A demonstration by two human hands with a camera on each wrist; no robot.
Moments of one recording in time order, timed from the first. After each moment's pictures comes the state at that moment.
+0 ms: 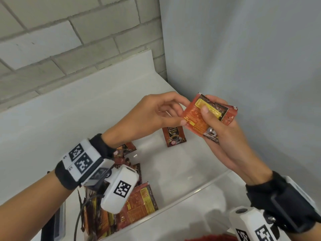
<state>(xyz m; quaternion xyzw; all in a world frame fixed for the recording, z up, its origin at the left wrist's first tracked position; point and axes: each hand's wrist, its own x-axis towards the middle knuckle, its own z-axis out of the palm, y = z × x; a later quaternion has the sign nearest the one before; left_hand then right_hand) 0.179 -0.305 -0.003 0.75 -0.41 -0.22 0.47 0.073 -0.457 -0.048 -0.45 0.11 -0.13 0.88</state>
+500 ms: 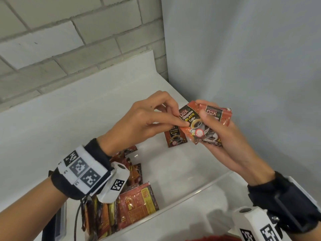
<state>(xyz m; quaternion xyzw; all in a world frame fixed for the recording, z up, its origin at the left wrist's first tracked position) 0.186 -0.286 -0.012 0.70 -0.63 0.03 0.33 0.072 -0.459 -0.047 -0.45 0.09 -0.05 0.89</state>
